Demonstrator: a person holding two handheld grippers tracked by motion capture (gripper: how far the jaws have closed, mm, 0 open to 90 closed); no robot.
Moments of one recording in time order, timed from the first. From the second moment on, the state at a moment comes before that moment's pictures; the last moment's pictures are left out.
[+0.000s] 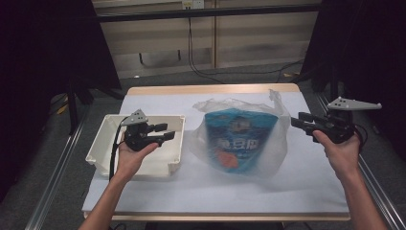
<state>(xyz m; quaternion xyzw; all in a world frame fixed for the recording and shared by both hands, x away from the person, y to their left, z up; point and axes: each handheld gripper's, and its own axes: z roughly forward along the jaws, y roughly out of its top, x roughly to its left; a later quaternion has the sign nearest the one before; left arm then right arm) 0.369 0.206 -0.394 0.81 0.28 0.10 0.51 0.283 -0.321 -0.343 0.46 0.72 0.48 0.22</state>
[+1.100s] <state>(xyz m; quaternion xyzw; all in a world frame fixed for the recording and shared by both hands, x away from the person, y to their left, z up) 0.428 0.183 -0.370 0.83 0.30 0.09 0.47 0.415 -0.271 -0.283 0.55 0.76 0.33 0.12</state>
